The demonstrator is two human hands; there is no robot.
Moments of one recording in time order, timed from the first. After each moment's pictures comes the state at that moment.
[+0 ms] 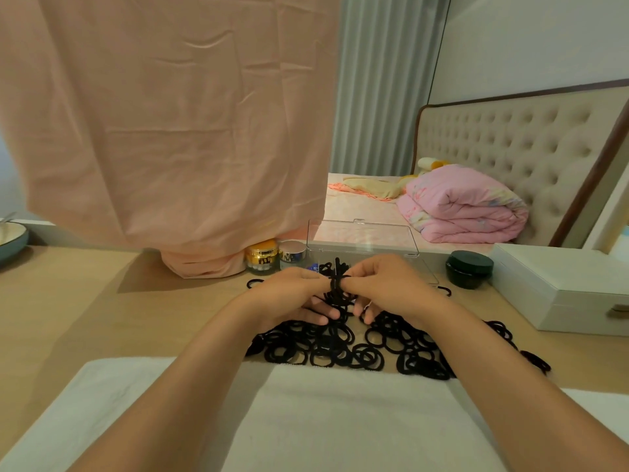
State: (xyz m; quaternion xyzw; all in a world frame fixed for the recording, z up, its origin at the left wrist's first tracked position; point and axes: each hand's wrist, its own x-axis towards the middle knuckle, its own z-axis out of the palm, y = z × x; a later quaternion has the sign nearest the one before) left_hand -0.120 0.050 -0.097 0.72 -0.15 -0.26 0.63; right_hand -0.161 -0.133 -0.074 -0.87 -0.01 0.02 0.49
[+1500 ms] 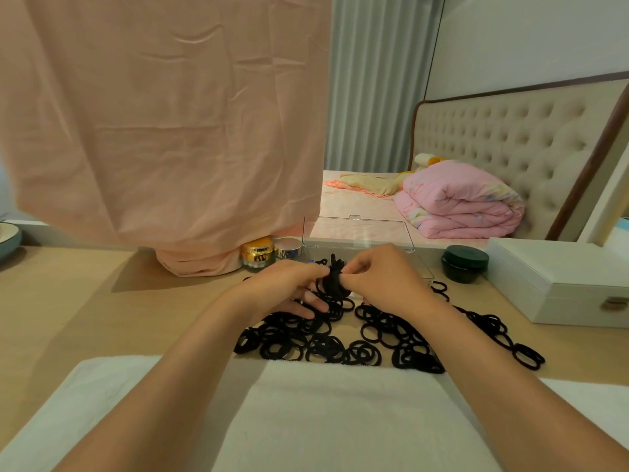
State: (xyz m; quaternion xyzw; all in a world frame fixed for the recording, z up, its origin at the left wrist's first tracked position) left_hand -0.124 0.056 -0.088 0.75 -0.17 -0.23 0.60; right_hand -0.158 -0.132 -0.078 -0.92 0.00 -0.11 0.36
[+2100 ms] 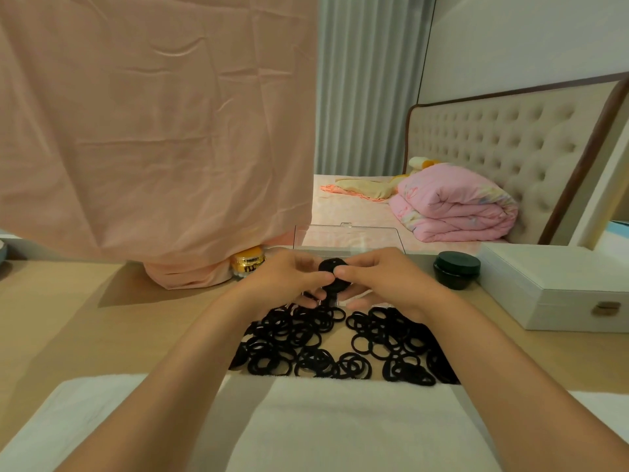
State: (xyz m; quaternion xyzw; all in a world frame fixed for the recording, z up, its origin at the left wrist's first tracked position) left_hand -0.106 0.037 -0.078 0.79 -0.23 -0.13 0.55; right_hand -0.154 -0.158 -0.064 -0.80 -0.01 0.03 0.60
